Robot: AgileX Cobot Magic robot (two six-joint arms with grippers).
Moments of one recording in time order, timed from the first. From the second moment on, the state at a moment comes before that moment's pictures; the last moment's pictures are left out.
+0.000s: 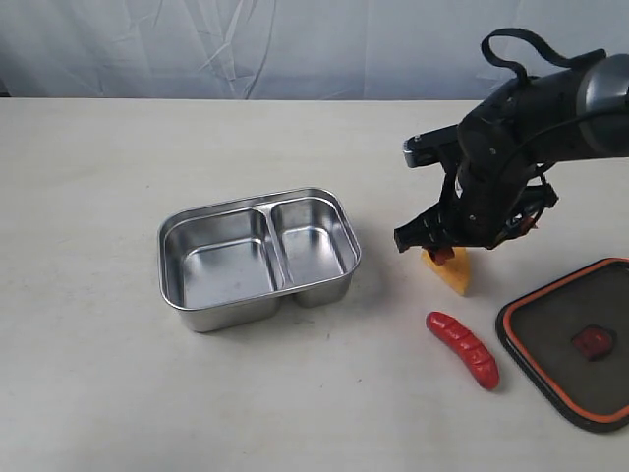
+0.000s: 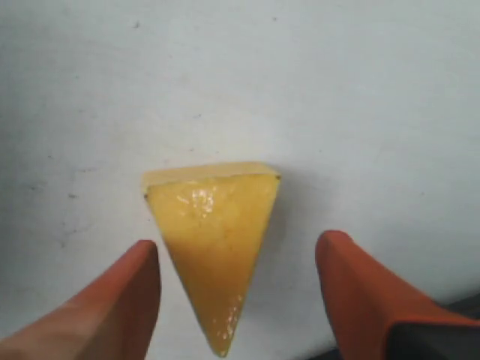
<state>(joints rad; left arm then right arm) -0.07 0.00 -0.03 -0.27 0.37 0.47 0.58 1.88 -1.07 -0.33 0.65 0.40</state>
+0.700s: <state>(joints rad) -0.07 0.00 -0.03 -0.27 0.37 0.47 0.58 1.92 -1.07 -0.32 0.62 0.39</state>
